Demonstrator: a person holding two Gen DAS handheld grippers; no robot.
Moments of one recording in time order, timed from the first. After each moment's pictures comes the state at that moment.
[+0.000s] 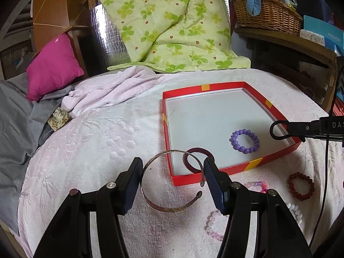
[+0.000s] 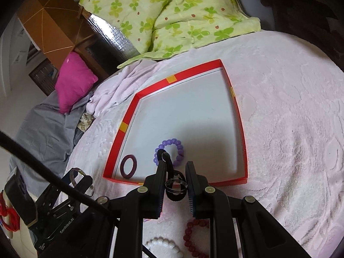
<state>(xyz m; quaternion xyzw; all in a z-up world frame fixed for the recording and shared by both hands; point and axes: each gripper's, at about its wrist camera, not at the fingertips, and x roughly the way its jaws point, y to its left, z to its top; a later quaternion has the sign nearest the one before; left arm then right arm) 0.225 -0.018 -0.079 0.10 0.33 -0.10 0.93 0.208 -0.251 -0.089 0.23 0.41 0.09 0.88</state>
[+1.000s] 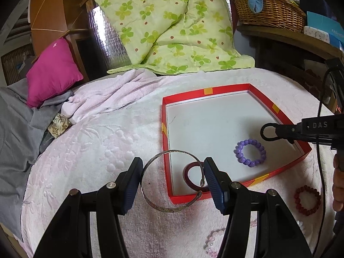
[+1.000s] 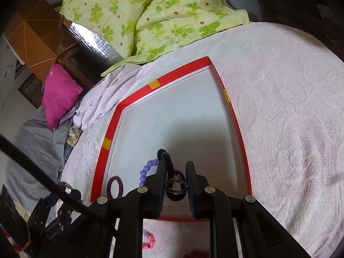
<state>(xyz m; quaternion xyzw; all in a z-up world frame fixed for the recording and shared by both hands) 0.249 -0.034 -0.078 0.12 0.33 -0.09 0.93 0.250 -0.257 -0.109 0.26 0.41 0.04 0.87</state>
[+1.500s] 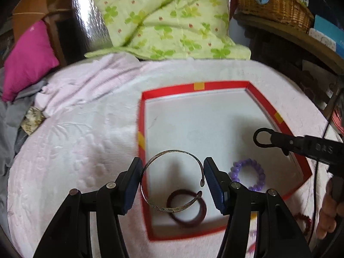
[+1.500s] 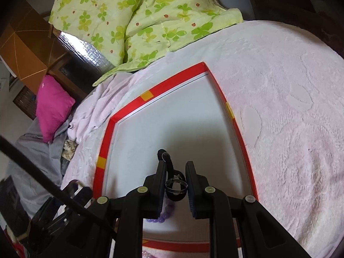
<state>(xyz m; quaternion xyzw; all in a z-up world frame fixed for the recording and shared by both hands) 0.328 -0.064 -0.092 0.09 0.41 -0.13 0.90 0.280 -0.260 -0.111 0.28 0.41 0.01 0.87</state>
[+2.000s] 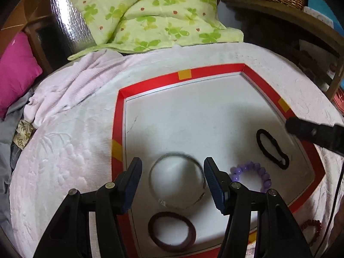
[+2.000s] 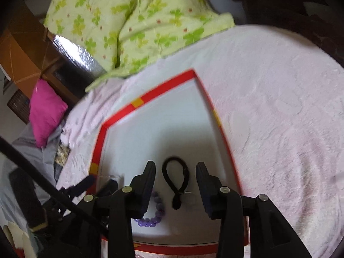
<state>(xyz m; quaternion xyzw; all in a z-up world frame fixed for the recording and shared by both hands) 0.341 -0.095 -0.107 0.13 0.42 -0.15 0.89 0.272 -0.269 -0.105 0.28 0.38 -0.01 0.88</state>
